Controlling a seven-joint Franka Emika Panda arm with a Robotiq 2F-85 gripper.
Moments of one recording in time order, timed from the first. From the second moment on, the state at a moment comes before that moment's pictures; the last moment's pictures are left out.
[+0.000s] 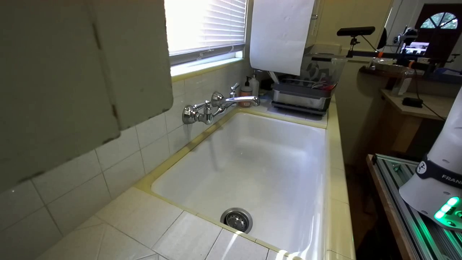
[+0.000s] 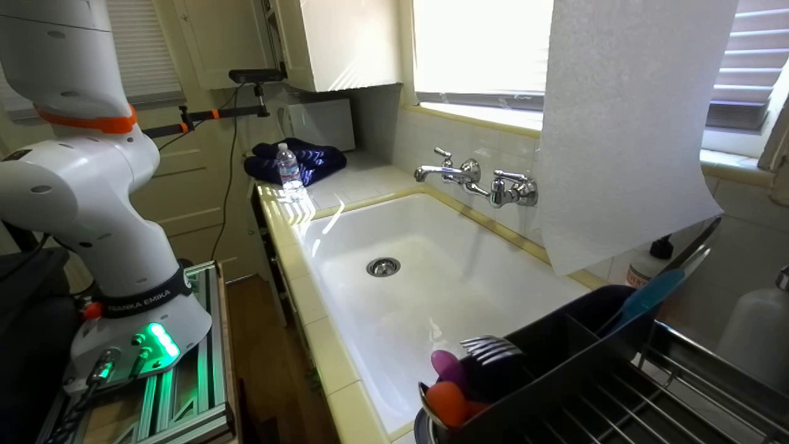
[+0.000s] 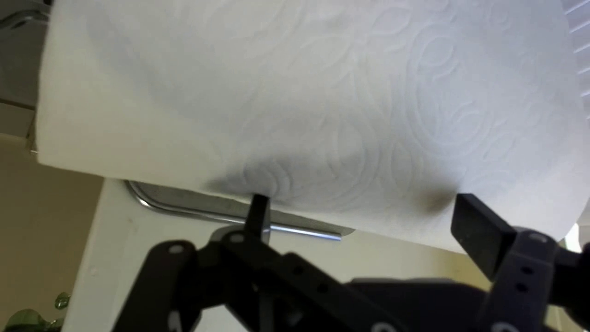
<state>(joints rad) -0.32 0.20 -0.34 -1.15 -0.38 2.12 0.49</state>
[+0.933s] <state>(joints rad) -0.29 0.18 -0.32 -1.17 -0.41 2.03 0.37</state>
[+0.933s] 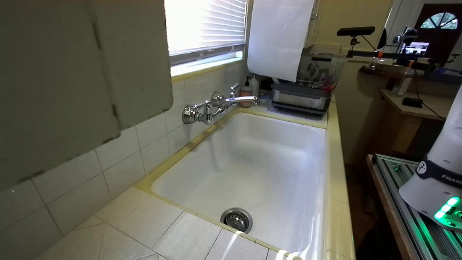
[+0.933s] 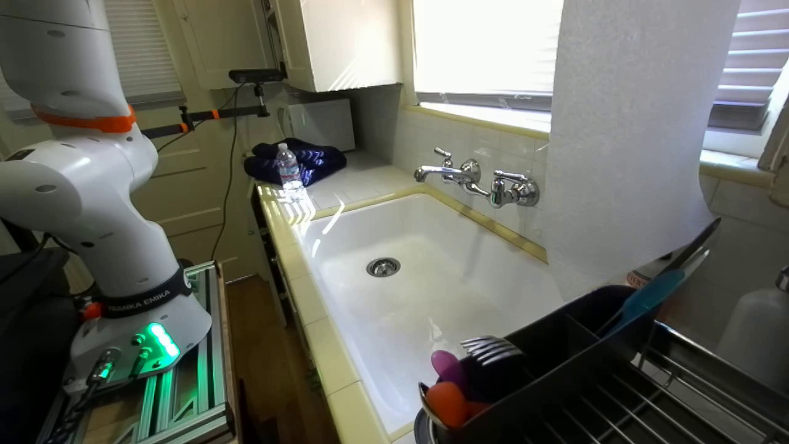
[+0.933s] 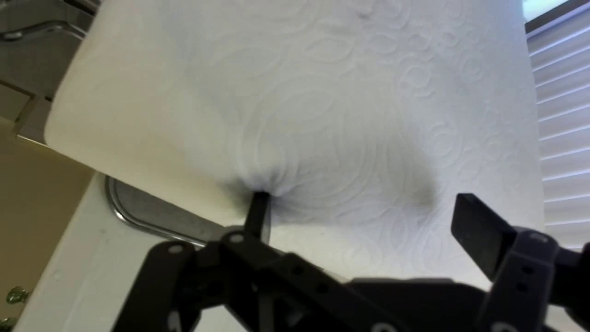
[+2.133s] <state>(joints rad) -0.23 0.15 -0.26 -1.33 -0.41 1.99 0.36</state>
